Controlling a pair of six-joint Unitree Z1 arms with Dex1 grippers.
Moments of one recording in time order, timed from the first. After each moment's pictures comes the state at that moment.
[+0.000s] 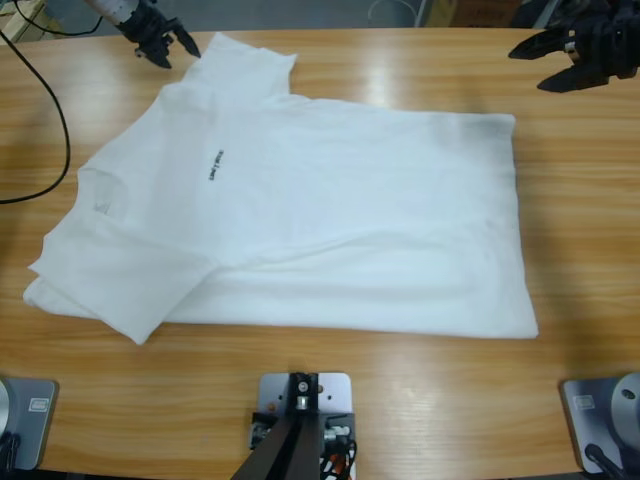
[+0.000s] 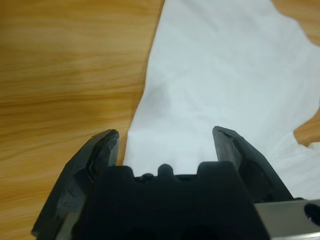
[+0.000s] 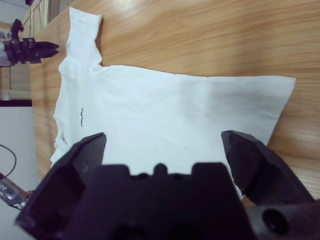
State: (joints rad) arm 0 -0.18 2.60 -2.51 1.17 -0.25 -0.24; arm 1 -0.08 1.72 -1.12 0.41 0.65 0.18
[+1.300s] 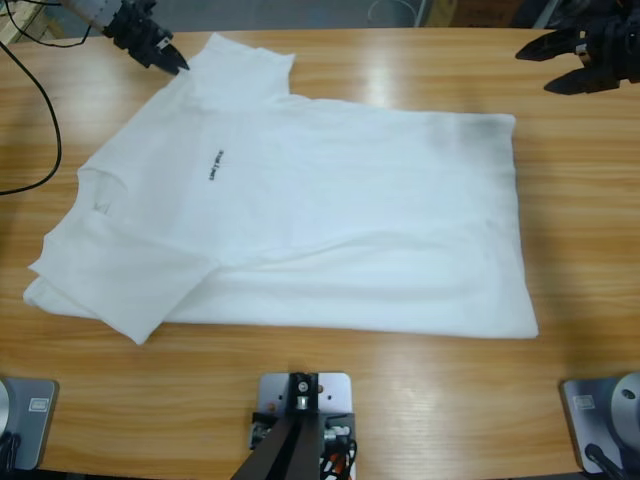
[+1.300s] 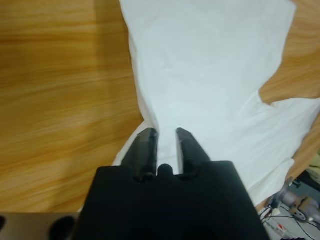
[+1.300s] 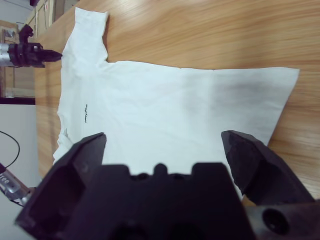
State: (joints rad) arm 0 -0.12 2.60 -2.52 1.28 -0.49 -0.18; arm 1 -0.08 1.66 -1.07 0.40 0.66 0.19
